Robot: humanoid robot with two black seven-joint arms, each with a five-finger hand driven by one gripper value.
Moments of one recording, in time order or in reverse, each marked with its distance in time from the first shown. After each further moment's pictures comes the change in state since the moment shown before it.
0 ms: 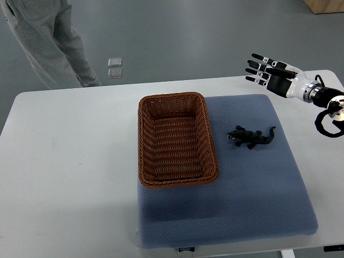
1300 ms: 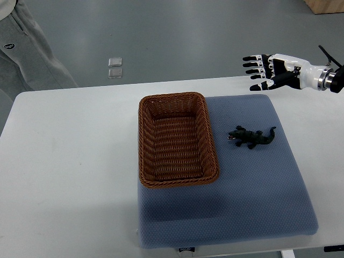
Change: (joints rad) left arm -0.002 0.000 0.002 0.001 0.000 0.003 0.000; right arm 0.083 -0.109 -0.003 0.039 -0.932 0.124 0.345
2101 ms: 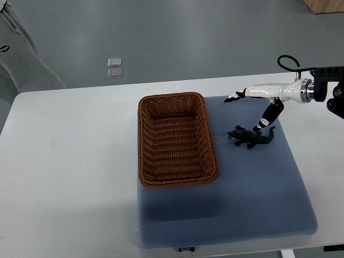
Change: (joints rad) left arm 0.000 0.000 0.000 0.000 0.000 0.000 0.000; right arm 0.011 -0.026 -0.058 0.231 -0.955 -0.328 0.189
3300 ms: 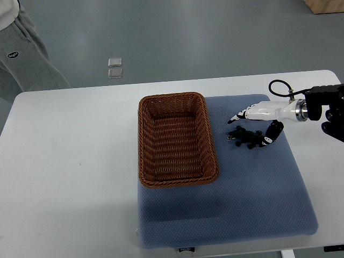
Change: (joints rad) left arm 0.000 0.000 0.000 0.000 0.000 0.000 0.000; right arm -0.017 0.024 -0.162 -0.006 -0.057 -0.173 -0.012
